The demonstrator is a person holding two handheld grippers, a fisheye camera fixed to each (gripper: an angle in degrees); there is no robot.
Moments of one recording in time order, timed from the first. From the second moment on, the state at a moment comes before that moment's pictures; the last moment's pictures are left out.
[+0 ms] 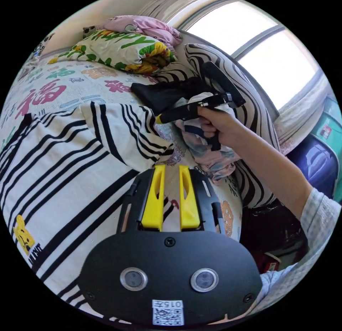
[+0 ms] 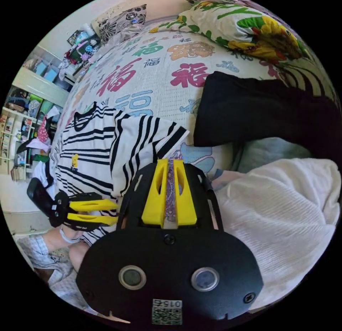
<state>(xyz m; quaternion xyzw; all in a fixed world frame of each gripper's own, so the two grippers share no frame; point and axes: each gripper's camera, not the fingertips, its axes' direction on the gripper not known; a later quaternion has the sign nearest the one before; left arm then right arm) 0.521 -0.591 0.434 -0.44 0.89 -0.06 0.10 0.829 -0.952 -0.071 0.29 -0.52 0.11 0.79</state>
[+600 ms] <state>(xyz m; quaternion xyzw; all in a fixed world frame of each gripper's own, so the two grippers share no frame) 0.537 -0.512 0.365 -0.57 0.79 -0.20 -0.14 0.865 -0.926 -0.070 0.35 -0.54 0.15 0.76</state>
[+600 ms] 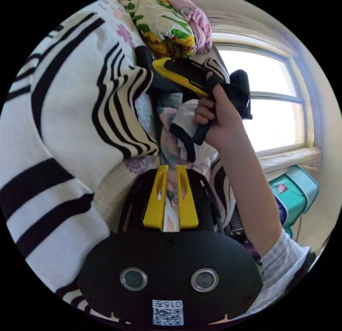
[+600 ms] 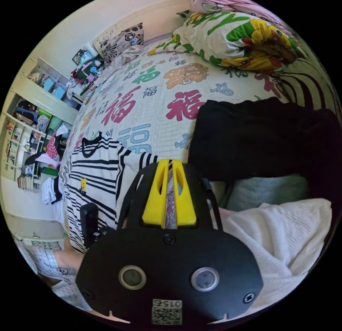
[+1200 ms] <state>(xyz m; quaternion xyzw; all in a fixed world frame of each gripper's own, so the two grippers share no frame) 0.289 -0.241 0.684 -0.65 0.62 0.06 0.44 0.780 -0.859 -0.126 0.37 -0.43 0.13 0.82</state>
